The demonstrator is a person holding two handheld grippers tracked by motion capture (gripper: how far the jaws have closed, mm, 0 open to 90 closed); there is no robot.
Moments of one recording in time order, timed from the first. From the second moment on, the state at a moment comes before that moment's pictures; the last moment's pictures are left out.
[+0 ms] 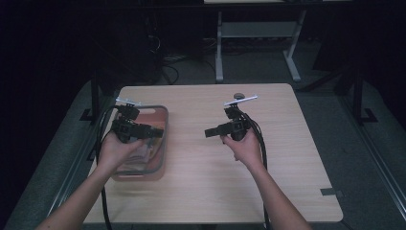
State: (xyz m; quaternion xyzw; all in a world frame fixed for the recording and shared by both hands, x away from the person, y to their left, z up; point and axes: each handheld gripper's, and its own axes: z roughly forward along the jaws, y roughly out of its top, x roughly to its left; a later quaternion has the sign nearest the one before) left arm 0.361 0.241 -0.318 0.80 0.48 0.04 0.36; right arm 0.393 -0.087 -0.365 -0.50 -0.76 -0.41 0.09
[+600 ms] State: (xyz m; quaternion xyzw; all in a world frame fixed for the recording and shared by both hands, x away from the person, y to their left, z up) left arm 0.361 0.216 -0.320 0.81 0.46 0.03 0.36; right arm 0.388 -0.104 -0.370 -0.51 -0.76 -0.39 0.08
